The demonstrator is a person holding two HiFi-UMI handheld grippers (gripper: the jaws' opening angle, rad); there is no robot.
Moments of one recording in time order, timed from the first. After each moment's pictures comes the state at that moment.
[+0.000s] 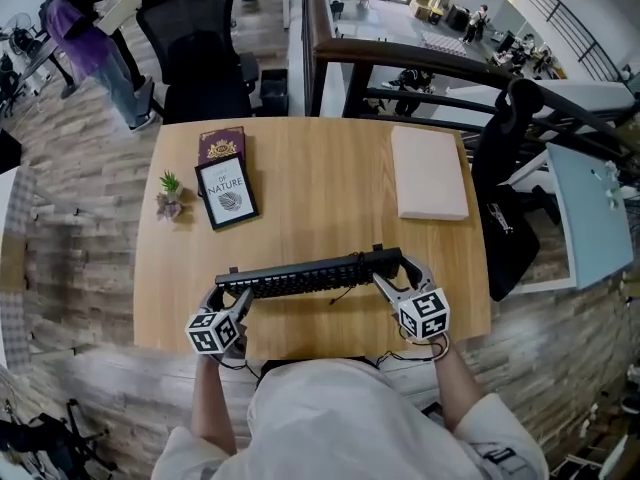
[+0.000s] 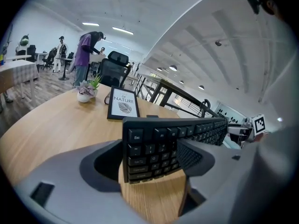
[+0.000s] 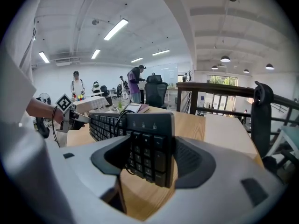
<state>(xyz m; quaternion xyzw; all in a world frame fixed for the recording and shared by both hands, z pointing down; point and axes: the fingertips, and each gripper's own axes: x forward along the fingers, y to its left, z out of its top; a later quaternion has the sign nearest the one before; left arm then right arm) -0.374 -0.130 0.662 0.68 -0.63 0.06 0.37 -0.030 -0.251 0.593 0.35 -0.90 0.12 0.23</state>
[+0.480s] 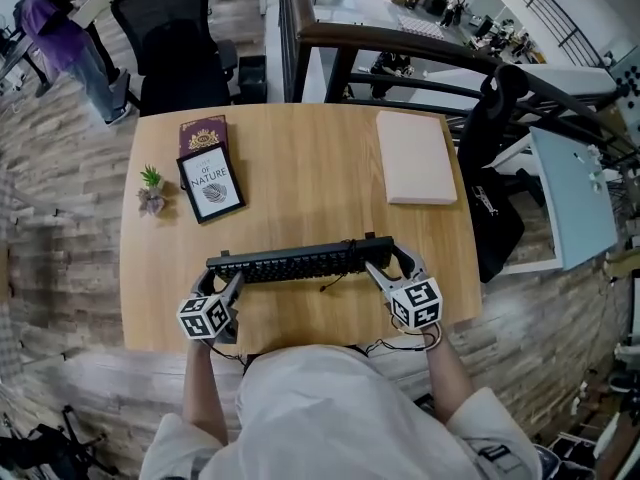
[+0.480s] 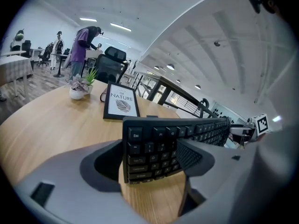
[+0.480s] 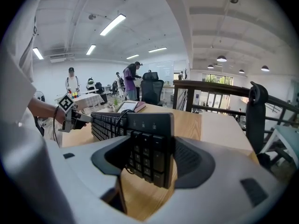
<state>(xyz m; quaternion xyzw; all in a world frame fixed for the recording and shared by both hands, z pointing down) -0.382 -0.156 0.683 0.70 -0.60 0.06 0.38 -0.031 -0.245 0.597 0.38 -0.88 0.13 0.25</state>
